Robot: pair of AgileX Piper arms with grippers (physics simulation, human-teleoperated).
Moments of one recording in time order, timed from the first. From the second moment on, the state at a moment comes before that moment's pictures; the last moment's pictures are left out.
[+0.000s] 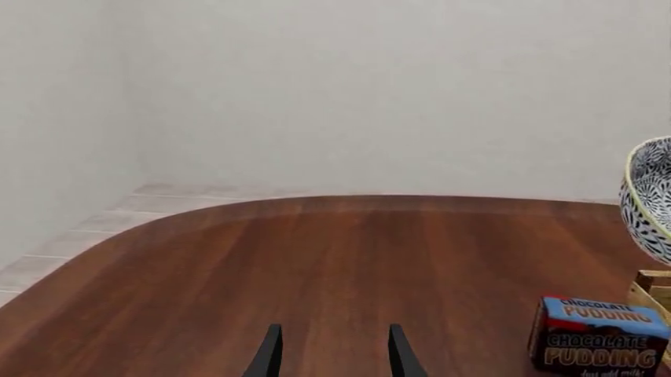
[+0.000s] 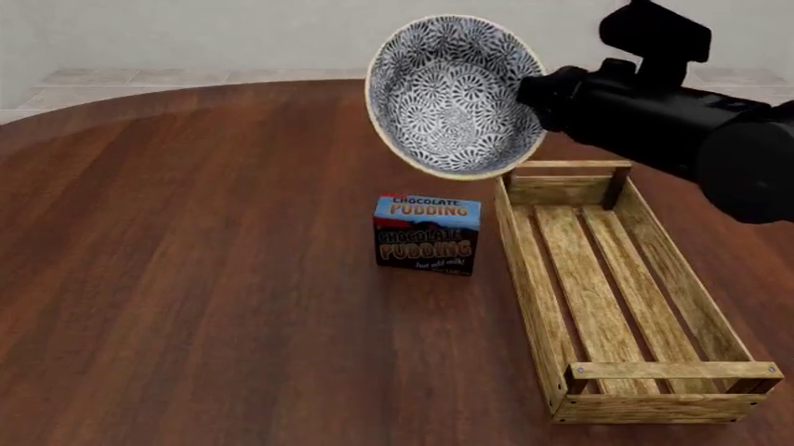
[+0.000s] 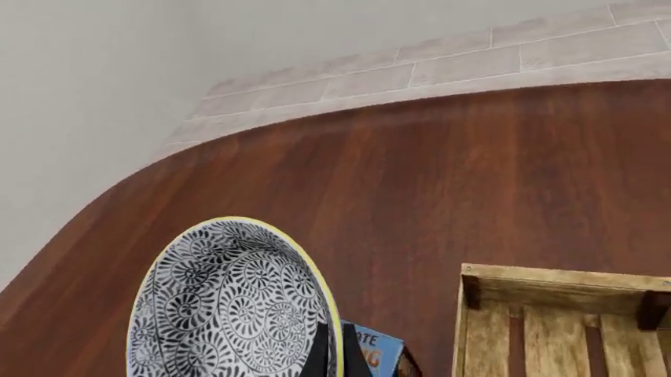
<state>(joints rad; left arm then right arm) 0.10 0.00 -0.25 0.19 0.00 0.40 1.27 -0.97 0.01 0.40</state>
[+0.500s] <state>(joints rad) 0.09 0.00 -0.23 0.17 0.01 0.28 1.20 -0.83 0.04 0.55</state>
